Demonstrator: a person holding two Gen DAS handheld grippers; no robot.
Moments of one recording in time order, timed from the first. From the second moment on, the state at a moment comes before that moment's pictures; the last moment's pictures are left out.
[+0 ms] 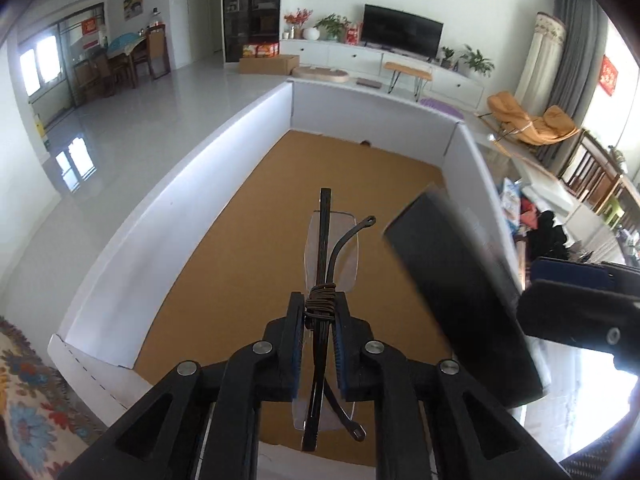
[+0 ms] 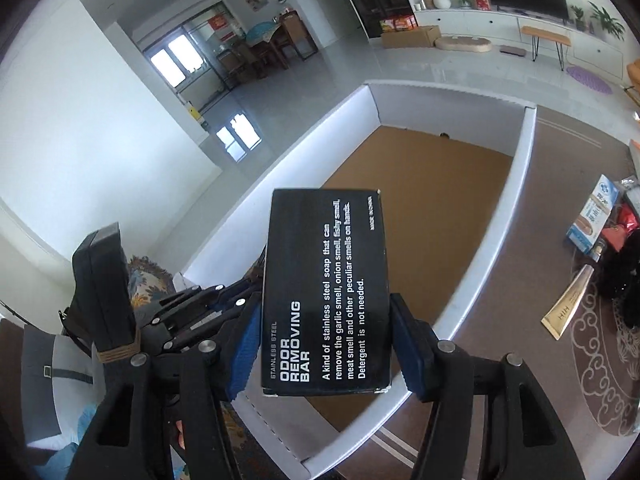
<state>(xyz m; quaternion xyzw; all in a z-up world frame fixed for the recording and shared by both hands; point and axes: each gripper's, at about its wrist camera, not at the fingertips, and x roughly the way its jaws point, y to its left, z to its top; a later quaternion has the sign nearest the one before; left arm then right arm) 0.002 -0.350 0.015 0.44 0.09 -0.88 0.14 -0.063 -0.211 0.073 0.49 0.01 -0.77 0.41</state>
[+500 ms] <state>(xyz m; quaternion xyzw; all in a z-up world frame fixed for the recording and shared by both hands) 0.040 -0.191 0.056 0.38 0.11 -0.91 -0.08 -0.051 -0.006 -0.021 0.43 0.07 -0.89 0.15</state>
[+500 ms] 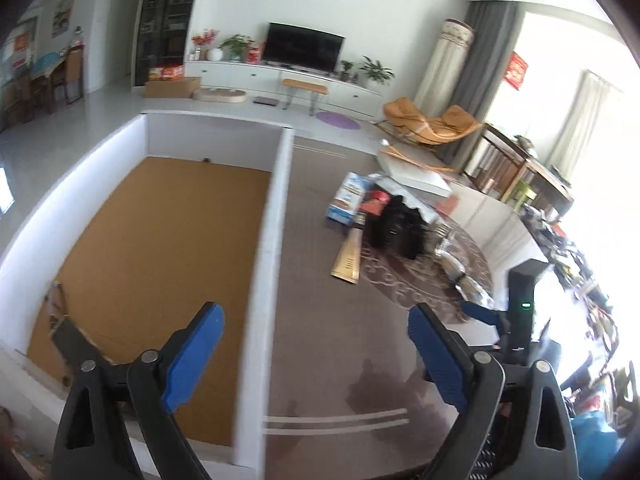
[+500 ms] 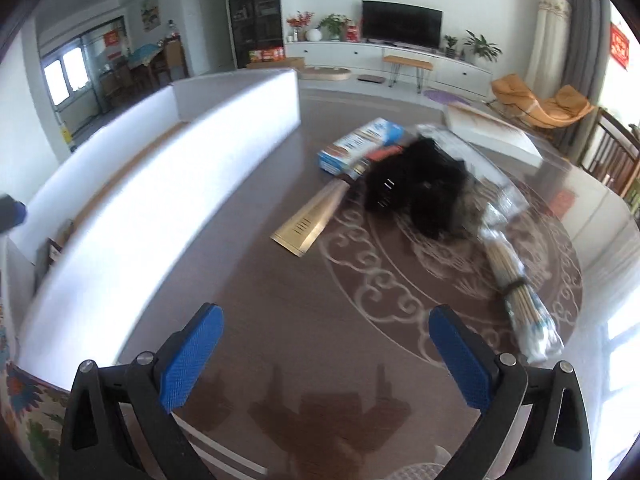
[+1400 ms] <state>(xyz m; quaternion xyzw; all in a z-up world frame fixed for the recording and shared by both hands) -0.023 -0.075 -0.076 0.46 -0.02 -0.89 -0.06 -0.038 0.097 -0.076 0.46 0.01 -0.89 0.00</state>
